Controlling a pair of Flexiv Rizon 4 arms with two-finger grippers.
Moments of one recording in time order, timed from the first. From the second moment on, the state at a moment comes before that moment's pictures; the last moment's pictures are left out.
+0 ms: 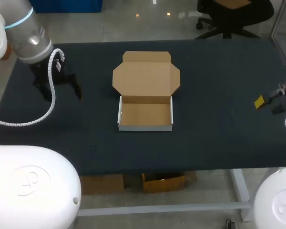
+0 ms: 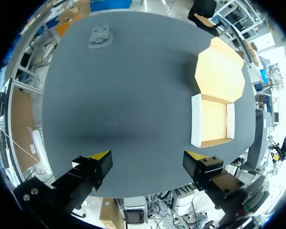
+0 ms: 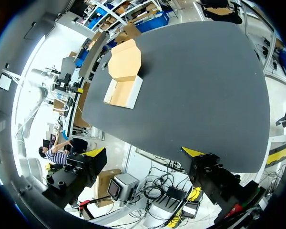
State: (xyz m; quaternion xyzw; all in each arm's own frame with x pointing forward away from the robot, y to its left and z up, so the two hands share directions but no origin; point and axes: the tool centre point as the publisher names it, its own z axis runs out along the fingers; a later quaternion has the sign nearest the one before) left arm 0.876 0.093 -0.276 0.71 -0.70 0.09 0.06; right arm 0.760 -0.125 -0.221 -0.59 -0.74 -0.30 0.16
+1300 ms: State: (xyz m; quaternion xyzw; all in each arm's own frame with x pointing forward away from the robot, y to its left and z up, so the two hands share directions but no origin) left arm 0.923 0.104 -0.299 0.70 -0.71 0.10 0.03; right arm 0.760 -0.125 -0.220 -0.59 -0.74 -0.30 0.16
